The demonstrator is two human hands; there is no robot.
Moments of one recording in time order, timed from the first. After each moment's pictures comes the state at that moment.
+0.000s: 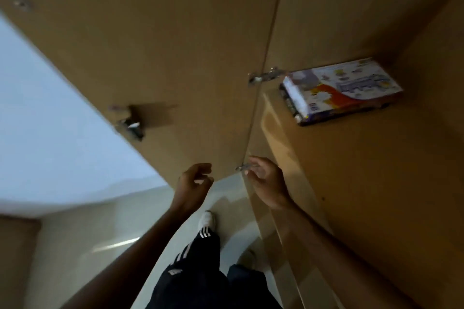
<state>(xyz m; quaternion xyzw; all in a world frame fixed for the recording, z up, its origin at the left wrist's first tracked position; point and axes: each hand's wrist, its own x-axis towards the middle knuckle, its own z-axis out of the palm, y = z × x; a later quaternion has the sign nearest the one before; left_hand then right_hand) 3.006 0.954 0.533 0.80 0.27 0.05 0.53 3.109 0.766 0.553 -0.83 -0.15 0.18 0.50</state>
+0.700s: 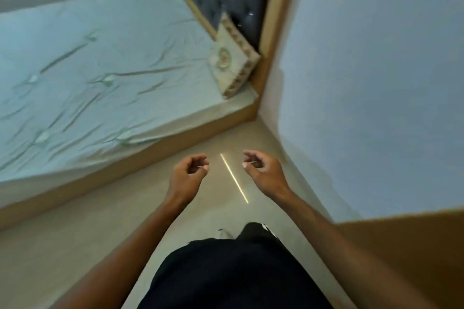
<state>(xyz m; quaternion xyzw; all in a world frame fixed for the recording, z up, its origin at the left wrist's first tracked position) 2.412 1.062 0.525 0.39 0.69 0.43 0.44 2.619 1.124 0.550 -0.57 -0.61 0.50 0.25</state>
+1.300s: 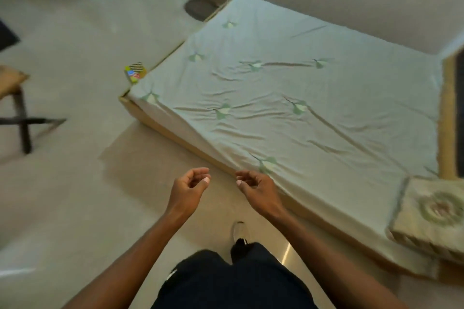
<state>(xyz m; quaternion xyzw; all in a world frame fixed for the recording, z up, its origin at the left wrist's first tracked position) 2.075 0.972 0.536 -0.05 0.78 0.59 0.21 2.130 1.164 0.539 -0.19 -0.80 0.56 -0.07</state>
